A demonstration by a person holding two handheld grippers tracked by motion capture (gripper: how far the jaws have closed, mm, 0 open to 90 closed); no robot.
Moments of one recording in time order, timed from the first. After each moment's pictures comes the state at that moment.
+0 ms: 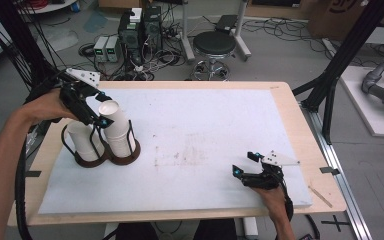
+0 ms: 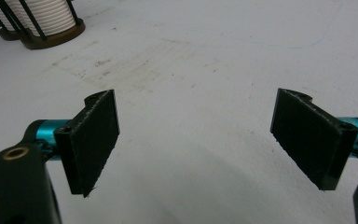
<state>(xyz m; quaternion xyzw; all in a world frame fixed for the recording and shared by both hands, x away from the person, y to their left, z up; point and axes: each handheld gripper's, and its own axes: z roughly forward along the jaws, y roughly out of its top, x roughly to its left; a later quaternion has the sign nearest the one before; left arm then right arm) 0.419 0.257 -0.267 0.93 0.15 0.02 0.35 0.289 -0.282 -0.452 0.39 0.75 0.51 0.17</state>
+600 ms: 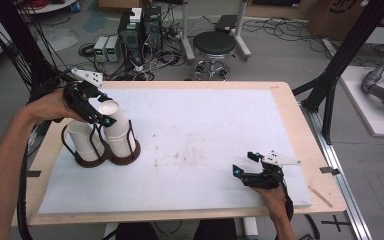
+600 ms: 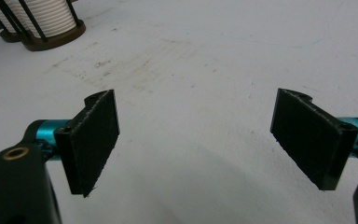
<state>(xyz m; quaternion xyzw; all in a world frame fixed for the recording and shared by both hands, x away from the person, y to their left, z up) 0.424 0.254 -0.272 0.93 0.16 0.02 0.34 0.291 -0.283 -0.452 0.39 0.75 0.51 0.16</state>
